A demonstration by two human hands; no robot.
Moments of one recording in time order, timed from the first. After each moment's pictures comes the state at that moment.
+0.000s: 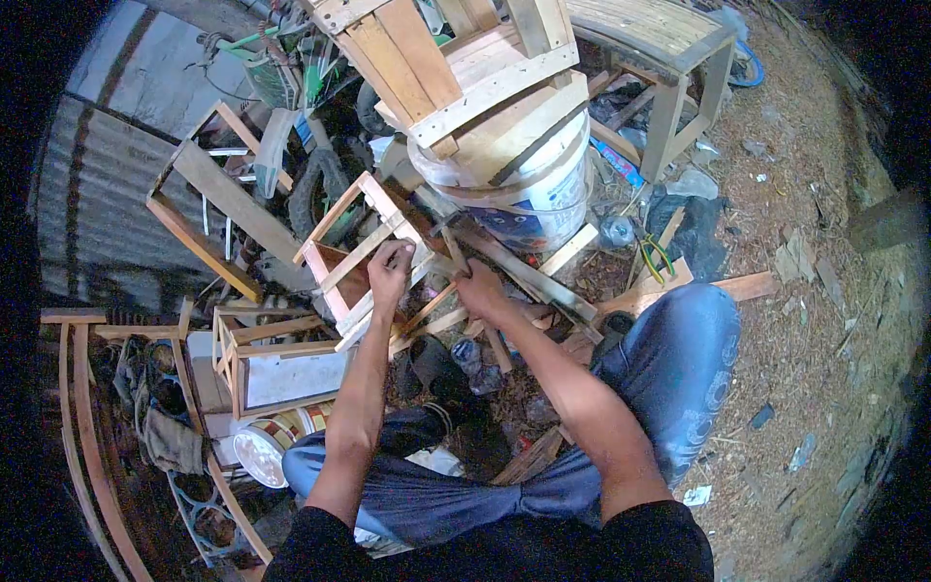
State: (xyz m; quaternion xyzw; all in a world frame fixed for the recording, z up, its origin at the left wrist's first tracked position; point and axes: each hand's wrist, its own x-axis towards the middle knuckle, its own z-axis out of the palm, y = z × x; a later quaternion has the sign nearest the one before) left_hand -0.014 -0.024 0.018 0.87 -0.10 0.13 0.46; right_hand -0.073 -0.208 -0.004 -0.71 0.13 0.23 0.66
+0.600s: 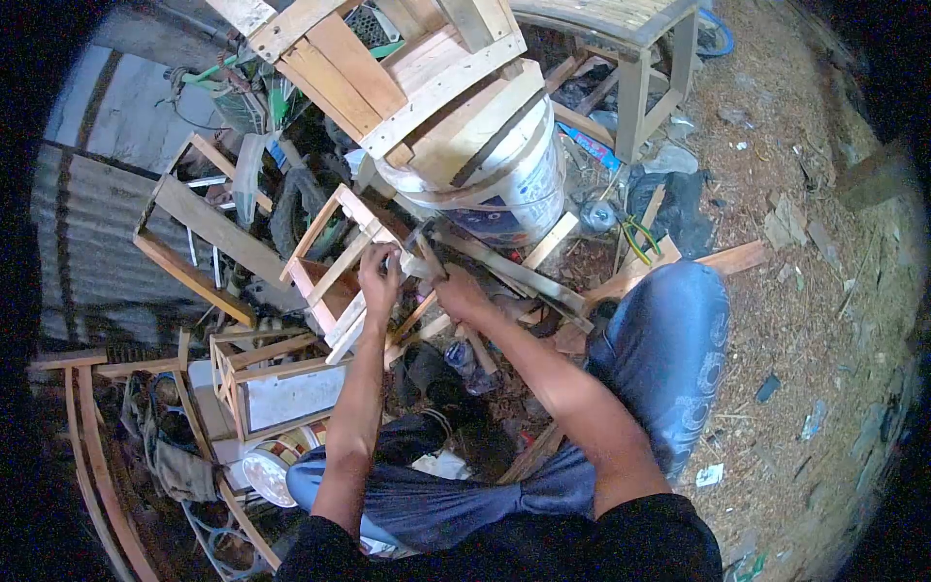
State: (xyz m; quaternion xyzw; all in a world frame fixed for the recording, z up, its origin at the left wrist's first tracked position) left_hand -0.012 -0.038 0.015 0.91 -0.17 0.16 0.33; right_hand -0.079 -0.209 0.014 -0.62 0.16 0.28 0.72
